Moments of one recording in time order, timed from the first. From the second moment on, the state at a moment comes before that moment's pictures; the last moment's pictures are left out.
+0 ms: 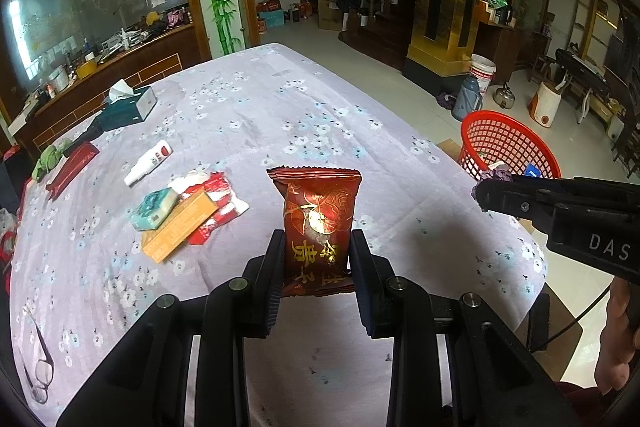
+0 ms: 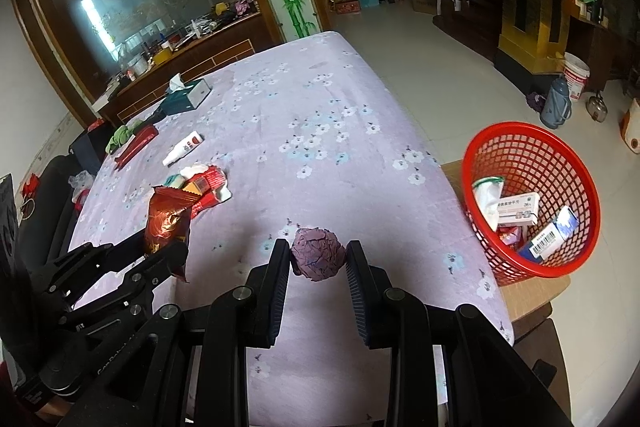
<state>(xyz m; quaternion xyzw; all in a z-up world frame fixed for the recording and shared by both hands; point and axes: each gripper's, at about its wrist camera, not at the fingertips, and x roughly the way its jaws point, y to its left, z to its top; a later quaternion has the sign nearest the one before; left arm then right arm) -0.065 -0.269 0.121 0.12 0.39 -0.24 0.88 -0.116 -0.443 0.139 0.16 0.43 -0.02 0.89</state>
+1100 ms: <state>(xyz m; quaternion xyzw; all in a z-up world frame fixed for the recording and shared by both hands) -0.076 -0.393 0.135 0.12 0.39 -0.38 0.83 -0.175 -0.593 0.152 0.26 0.39 -0.15 0.87</state>
